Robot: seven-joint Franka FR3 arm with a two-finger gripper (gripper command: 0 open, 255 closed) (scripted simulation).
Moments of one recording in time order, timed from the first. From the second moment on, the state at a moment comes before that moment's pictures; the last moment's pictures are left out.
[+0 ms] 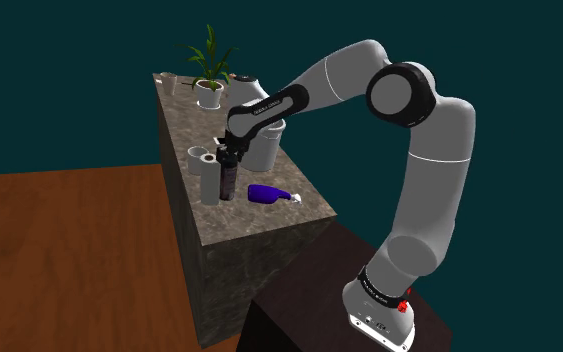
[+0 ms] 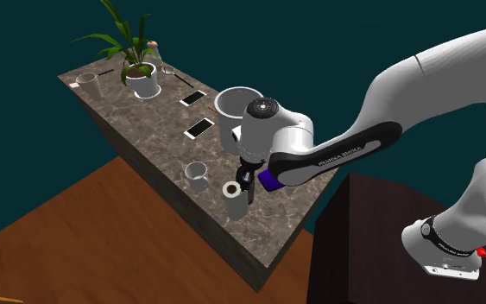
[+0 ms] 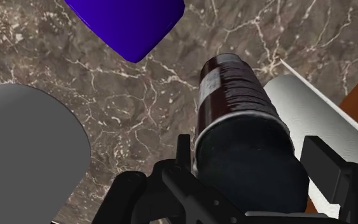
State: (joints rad) arm -0.02 0.36 0.06 -1.94 -0.15 2.39 0.10
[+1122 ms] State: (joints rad) arm -0.02 0.27 0.07 -1.89 -0.13 2.24 0.08
